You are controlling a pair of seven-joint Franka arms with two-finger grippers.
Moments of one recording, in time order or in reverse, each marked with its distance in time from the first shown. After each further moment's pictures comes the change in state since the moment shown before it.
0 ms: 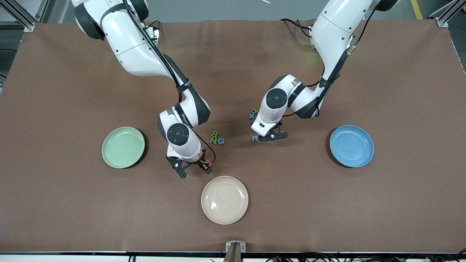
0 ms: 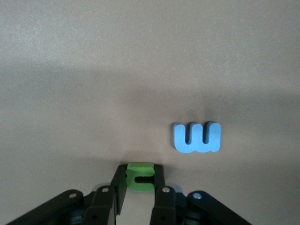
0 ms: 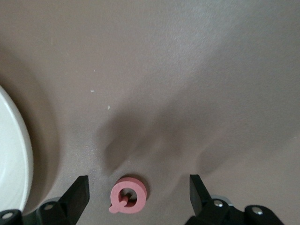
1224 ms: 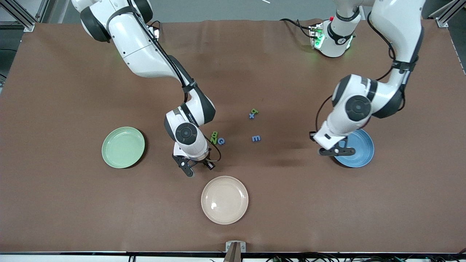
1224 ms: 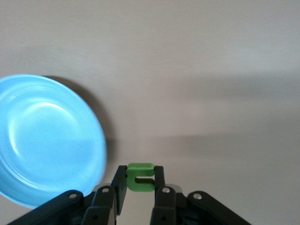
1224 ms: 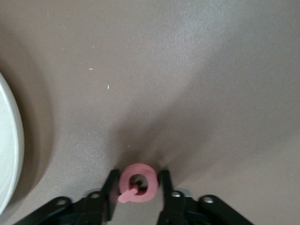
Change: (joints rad) left arm 0.421 -0.251 0.008 -0.103 0.017 -0.161 0.611; right arm 0.025 0.014 -0.002 0.020 -0.020 -0.021 0.008
